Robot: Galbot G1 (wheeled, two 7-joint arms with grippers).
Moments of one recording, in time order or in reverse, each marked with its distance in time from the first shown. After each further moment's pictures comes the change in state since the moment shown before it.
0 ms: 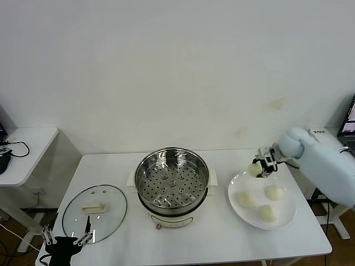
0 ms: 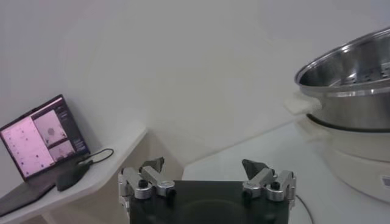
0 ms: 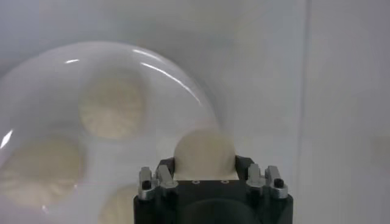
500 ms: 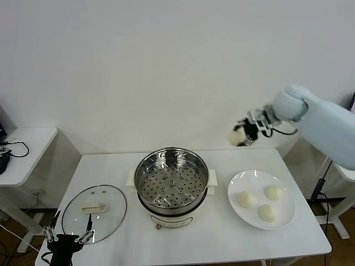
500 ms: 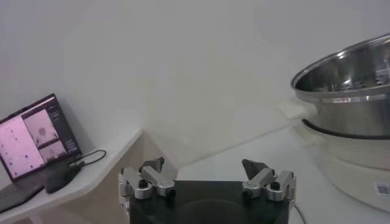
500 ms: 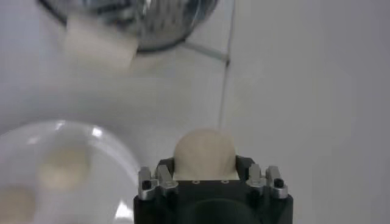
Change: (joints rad) left arm -0.014 0.014 -0.001 0.002 -0.029 0.003 0.003; right arm 0.344 0.171 -0.274 0.104 0.273 -0.021 0.043
